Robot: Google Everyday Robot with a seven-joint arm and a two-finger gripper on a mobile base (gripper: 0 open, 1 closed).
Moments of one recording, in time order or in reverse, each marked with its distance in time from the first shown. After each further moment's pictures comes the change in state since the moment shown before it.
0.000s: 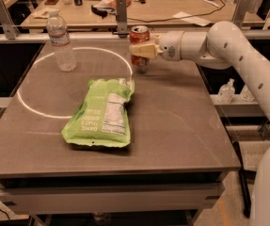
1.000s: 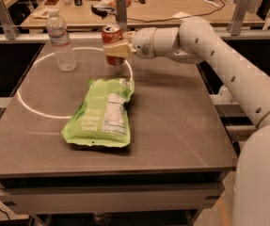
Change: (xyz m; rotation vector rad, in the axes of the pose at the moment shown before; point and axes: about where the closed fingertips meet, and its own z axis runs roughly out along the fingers) arm -0.021 0.043 0.068 -0.086 0.000 -0.081
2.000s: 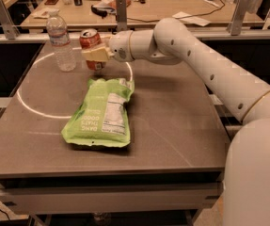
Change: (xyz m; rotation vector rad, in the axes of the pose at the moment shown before) arm -0.005 0.038 0.061 -0.039 0.029 -0.013
